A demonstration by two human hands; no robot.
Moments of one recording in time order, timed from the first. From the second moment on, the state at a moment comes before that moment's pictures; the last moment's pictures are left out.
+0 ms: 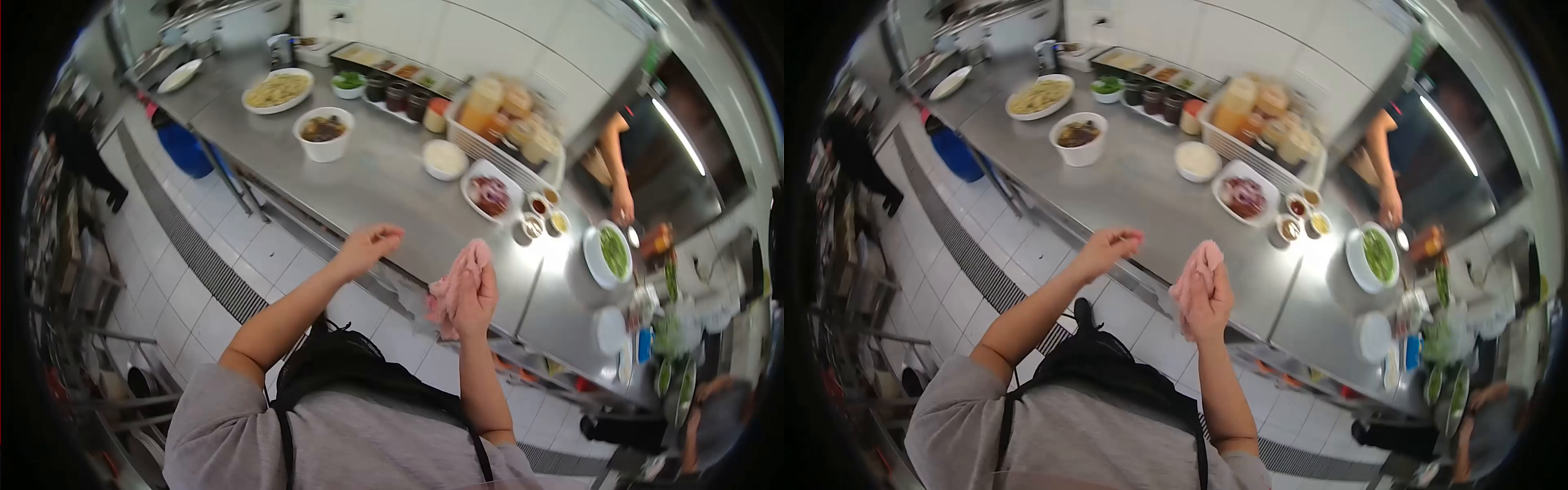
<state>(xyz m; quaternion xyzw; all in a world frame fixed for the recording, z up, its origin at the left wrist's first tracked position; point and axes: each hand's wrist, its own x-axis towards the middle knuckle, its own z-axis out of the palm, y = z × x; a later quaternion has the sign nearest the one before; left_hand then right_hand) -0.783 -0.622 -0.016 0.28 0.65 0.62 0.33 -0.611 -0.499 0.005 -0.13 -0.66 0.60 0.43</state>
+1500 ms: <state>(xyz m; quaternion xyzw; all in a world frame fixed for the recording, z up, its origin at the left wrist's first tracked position) -1.231 -0.621 0.022 0.01 0.41 0.83 0.39 -1.308 -0.297 0.026 -0.08 -0.97 -0.17 0.16</state>
